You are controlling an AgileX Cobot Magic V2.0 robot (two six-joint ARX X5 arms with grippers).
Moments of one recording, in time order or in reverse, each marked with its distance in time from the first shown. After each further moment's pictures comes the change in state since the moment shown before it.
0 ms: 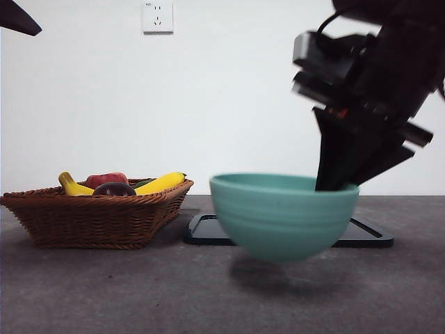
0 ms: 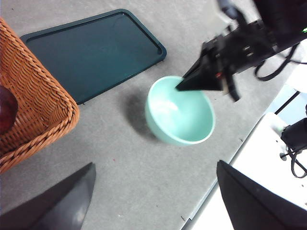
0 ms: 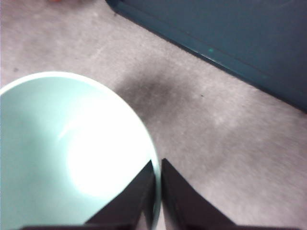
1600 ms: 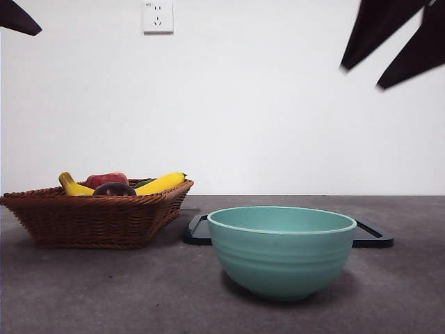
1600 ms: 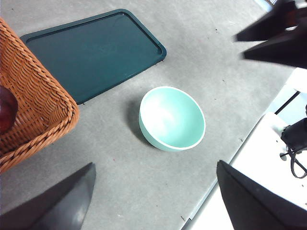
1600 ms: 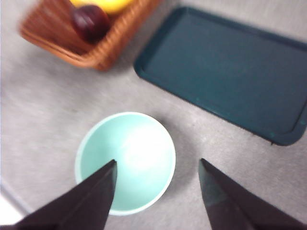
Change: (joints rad) left arm 0.000 0.000 0.000 0.000 0.000 0.000; right arm 0.009 -0.500 0.000 -0.183 0.044 0.021
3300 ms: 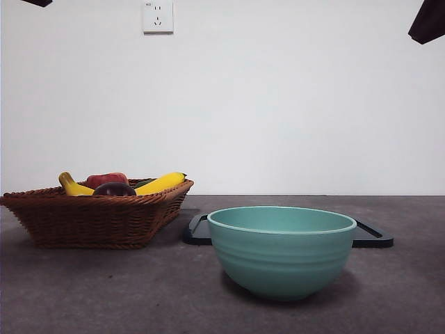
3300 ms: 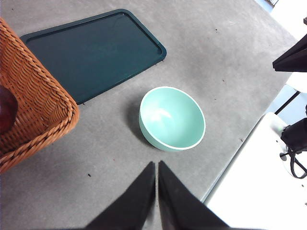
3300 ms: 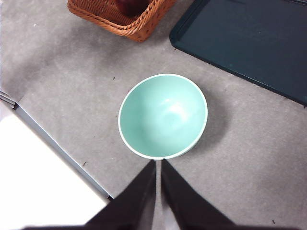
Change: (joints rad) left arm 0.000 0.000 0.000 0.000 0.000 0.000; right arm 0.000 -0.143 0.000 -0.189 -0.126 0.007
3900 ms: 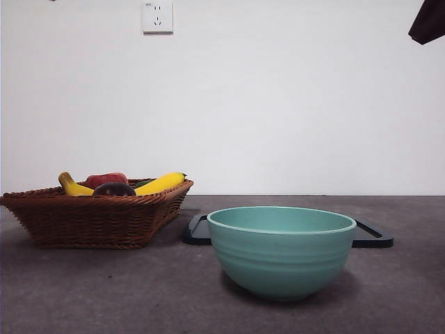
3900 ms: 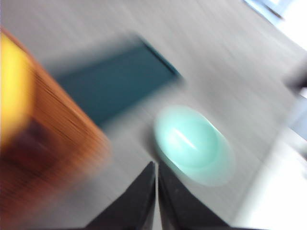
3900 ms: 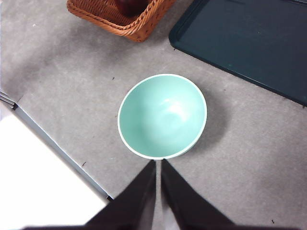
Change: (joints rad) left arm 0.024 -0.020 0.000 0.124 -0.065 0.000; right arm 0.000 0.000 0.000 0.000 0.002 0.000
